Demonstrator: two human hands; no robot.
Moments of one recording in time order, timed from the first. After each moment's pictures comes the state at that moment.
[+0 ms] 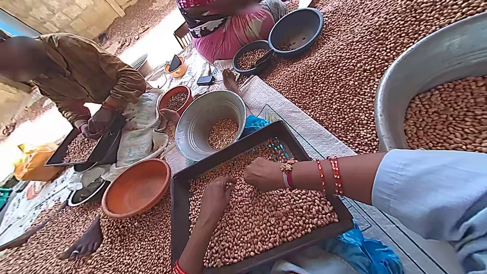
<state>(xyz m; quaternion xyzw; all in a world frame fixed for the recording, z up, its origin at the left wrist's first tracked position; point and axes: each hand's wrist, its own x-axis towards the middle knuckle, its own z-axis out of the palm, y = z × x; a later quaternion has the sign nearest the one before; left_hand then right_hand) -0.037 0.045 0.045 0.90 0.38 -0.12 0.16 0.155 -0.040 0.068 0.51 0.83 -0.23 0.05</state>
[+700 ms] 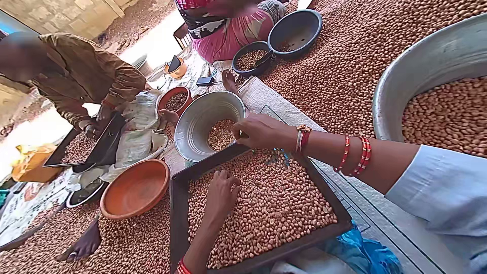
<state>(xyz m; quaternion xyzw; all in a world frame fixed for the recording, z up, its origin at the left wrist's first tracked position) -0.020 0.036 0.045 0.92 0.36 -0.12 0.12 0.217 -0.018 0.124 0.64 0.73 -0.15 -0.22</state>
